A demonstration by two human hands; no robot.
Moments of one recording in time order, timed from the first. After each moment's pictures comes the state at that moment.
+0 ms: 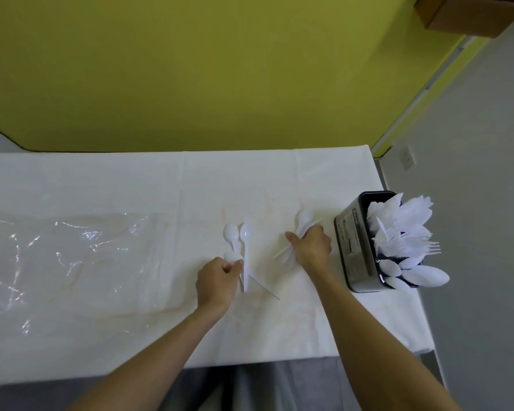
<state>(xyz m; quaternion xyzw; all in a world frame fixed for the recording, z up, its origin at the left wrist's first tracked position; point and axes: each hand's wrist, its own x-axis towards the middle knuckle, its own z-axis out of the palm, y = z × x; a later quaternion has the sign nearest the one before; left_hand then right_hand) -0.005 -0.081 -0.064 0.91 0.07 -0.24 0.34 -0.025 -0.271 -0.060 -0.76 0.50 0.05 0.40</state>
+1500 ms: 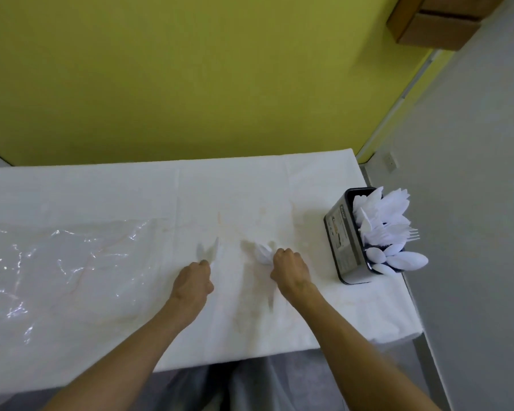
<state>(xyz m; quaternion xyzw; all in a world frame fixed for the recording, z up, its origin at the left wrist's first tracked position) 0.018 -0.032 -0.054 0.94 -0.18 -0.29 0.06 -0.055 -0.217 -0.057 -0.93 0.25 0.22 0.12</state>
